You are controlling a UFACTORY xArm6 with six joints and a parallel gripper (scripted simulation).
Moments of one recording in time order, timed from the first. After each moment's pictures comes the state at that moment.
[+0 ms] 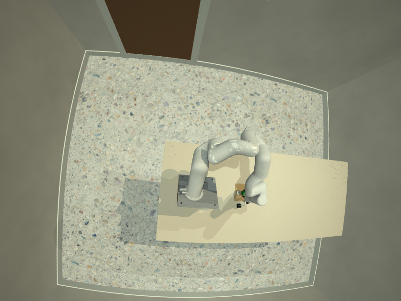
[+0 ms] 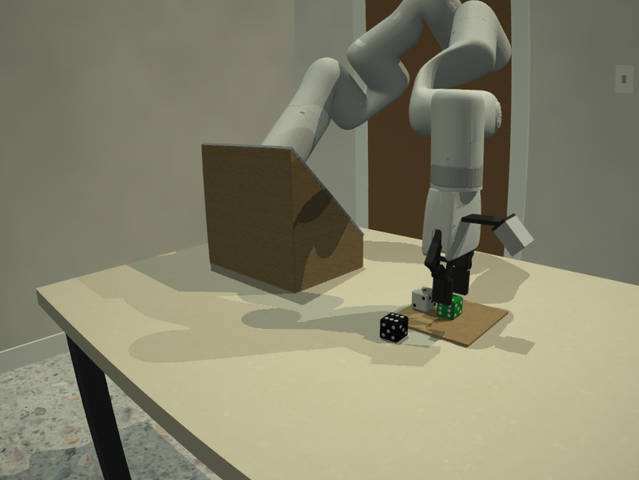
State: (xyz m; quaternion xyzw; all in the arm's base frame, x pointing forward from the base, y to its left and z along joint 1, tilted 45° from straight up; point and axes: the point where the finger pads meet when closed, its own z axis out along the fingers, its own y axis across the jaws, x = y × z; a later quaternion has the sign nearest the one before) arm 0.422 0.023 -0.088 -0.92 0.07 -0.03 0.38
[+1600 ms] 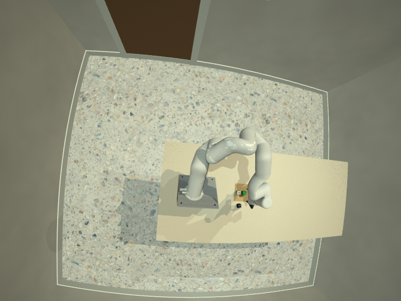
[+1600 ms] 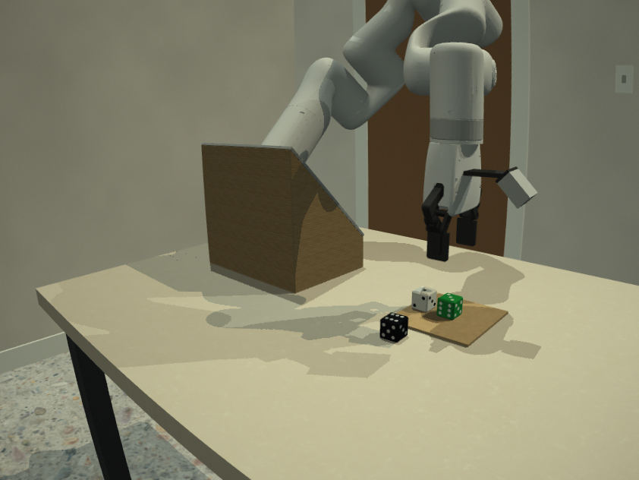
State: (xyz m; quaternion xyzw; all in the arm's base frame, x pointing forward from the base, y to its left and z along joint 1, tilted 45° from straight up) arm 0.415 -0.024 -0.044 -0.92 0.05 -0.03 0.38
